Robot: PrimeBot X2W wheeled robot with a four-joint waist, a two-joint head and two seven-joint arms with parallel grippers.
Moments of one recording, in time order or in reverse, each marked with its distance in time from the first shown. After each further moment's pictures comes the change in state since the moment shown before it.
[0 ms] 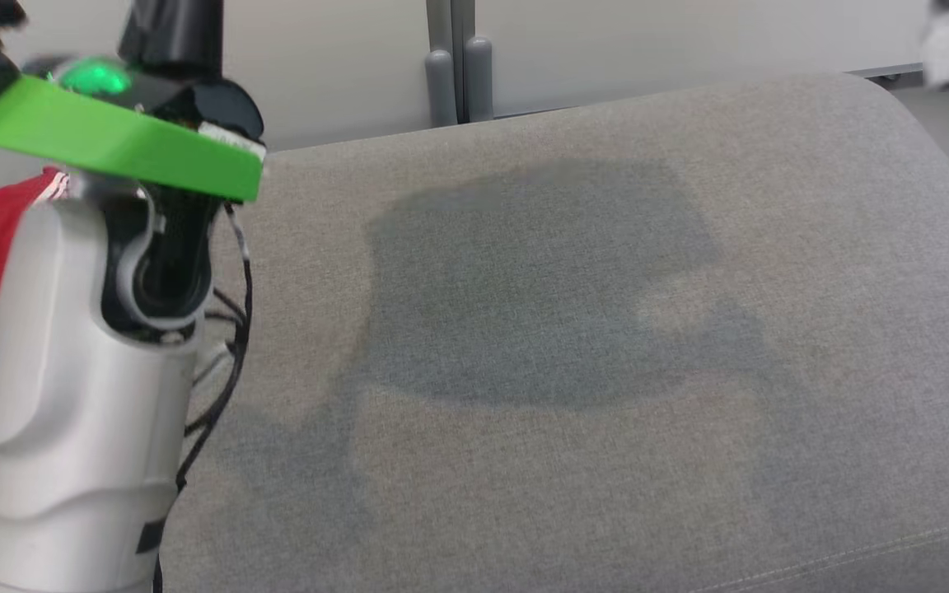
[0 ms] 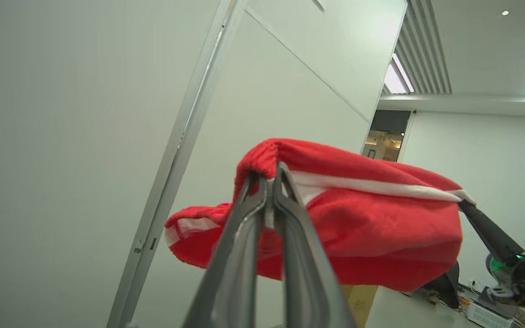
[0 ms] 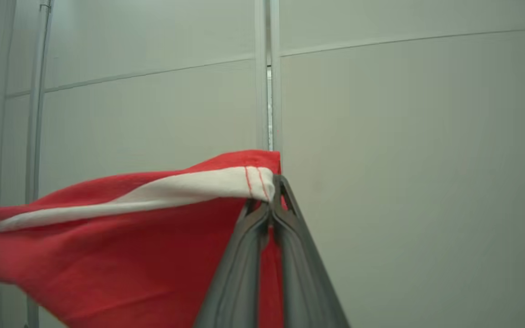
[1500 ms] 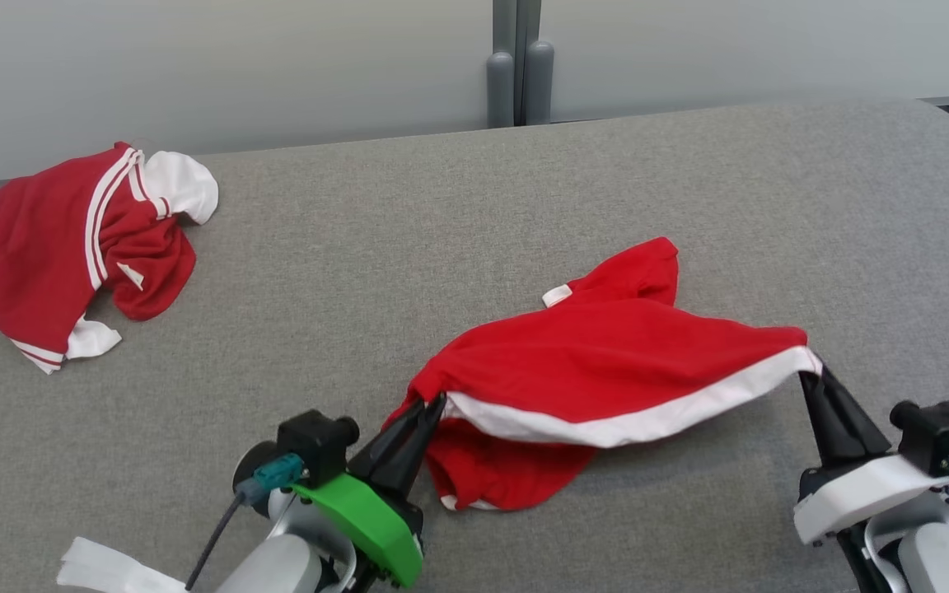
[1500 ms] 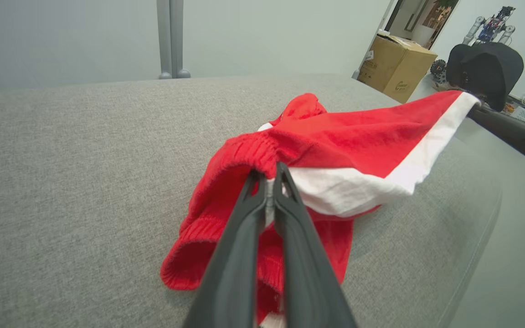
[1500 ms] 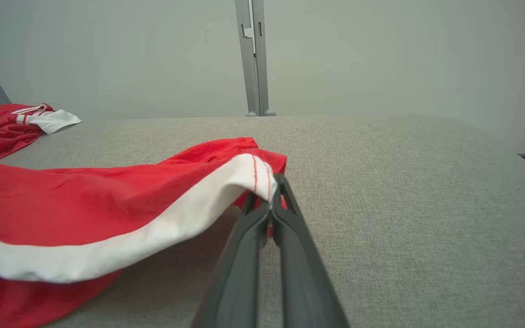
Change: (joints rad) left arm 0.522 0.040 -0.425 0.268 0.301 -0.043 -0.128; right arm 0.817 0.091 0.018 0.251 -0.247 0.017 -0.266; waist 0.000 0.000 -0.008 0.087
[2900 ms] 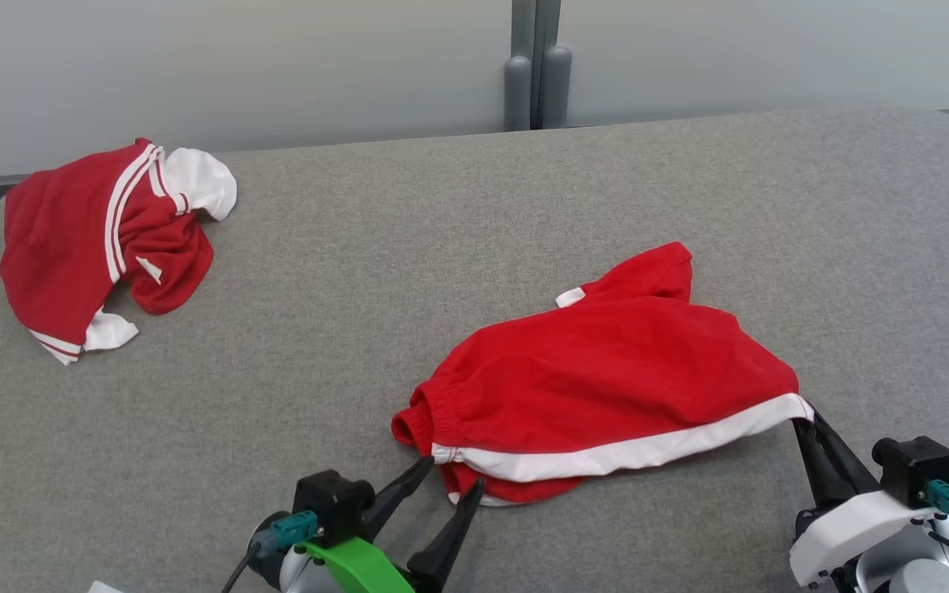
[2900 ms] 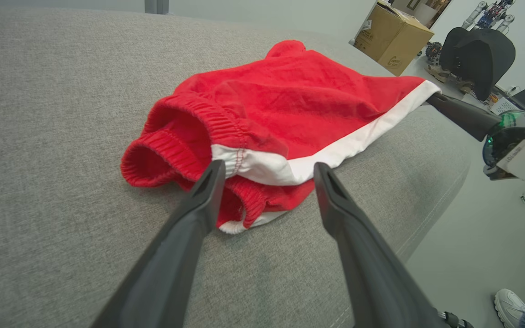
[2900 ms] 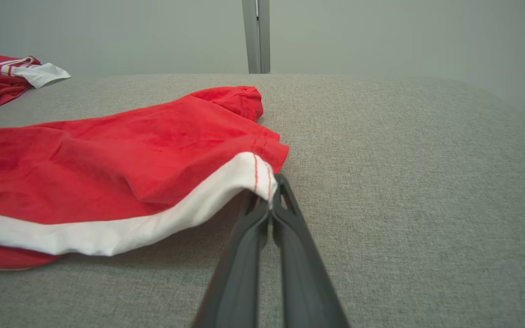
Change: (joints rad) left arm 0.141 0.026 0.003 -0.134 -0.054 0.003 0.108; right arm 0.021 -0.010 0.026 0.072 -0.023 -0.018 0.000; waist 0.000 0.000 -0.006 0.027
